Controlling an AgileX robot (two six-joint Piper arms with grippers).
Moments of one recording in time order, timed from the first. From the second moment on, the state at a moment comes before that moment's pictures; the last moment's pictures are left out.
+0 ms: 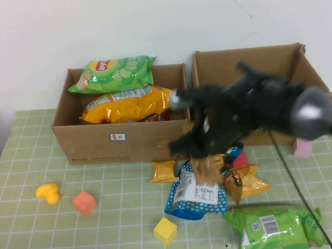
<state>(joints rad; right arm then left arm) 0.68 1.99 -1.50 -0.10 0.73 0.43 0.04 -0.01 0.02 -0.03 0.35 0.03</state>
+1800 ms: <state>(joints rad) 0.28 1.60 -1.19 0.16 0.89 -0.26 0.04 -0.01 0.02 -0.03 0.35 0.03</state>
